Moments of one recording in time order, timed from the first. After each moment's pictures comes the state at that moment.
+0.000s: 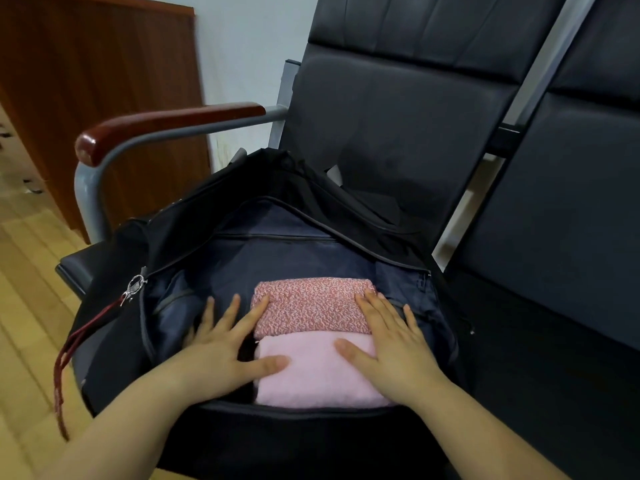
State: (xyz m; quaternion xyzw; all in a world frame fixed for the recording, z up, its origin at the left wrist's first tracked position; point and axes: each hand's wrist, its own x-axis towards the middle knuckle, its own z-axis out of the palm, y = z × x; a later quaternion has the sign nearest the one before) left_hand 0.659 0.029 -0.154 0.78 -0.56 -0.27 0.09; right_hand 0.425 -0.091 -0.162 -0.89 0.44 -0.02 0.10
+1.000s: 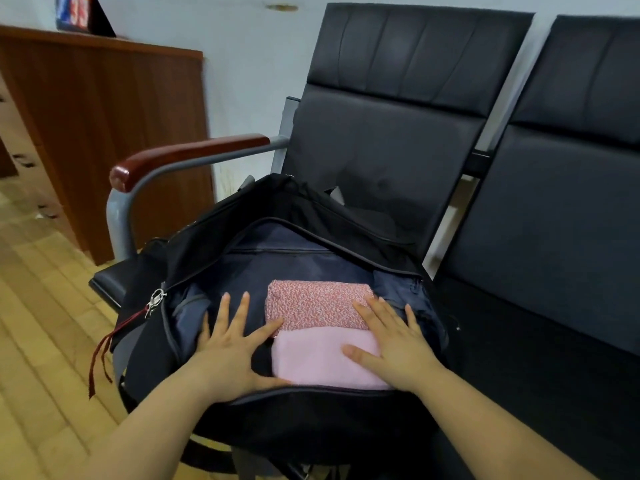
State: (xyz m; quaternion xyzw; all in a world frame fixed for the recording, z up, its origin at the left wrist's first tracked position) left_hand 0.656 0.053 -0.140 0.76 -0.62 -0.16 -0.02; right_hand 0.415 -0.082 -0.155 -0.90 0.43 0.00 0.06
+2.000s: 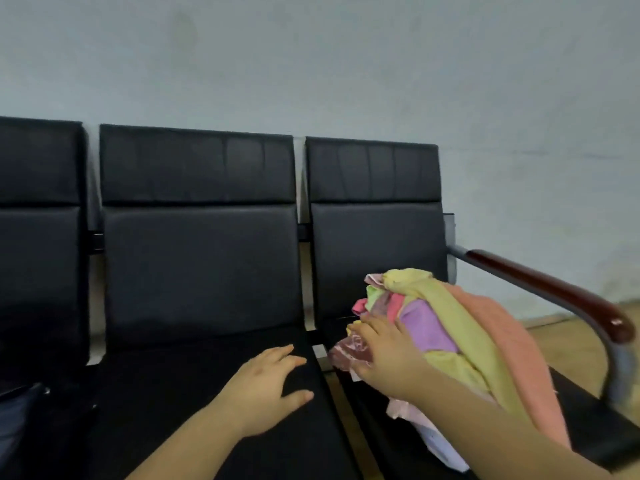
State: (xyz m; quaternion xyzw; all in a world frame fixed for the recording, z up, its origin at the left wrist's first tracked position) left_hand 0.166 0.033 -0.026 0.37 -0.92 -0.14 0.07; right_hand -0.051 0.093 -0.025 -0.67 0.73 -0.13 -0.07
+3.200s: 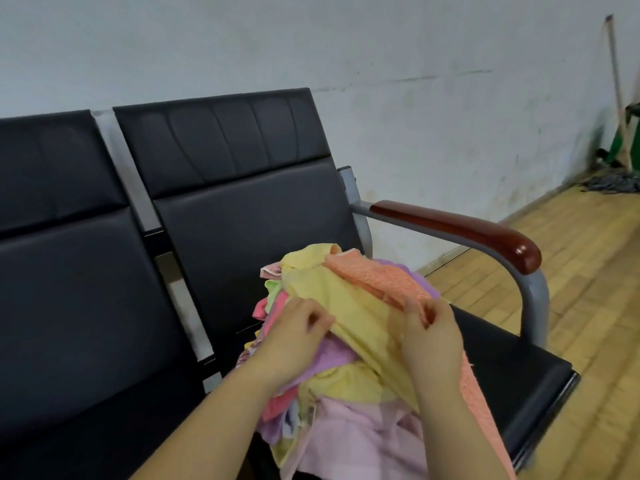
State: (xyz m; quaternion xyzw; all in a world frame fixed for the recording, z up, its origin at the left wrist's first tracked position) left_hand -0.129 0.001 -0.034 0.26 -0.90 -0.27 0.22; right_hand -0.243 0.130 -0.064 -0.12 0.75 -0.65 -0.02
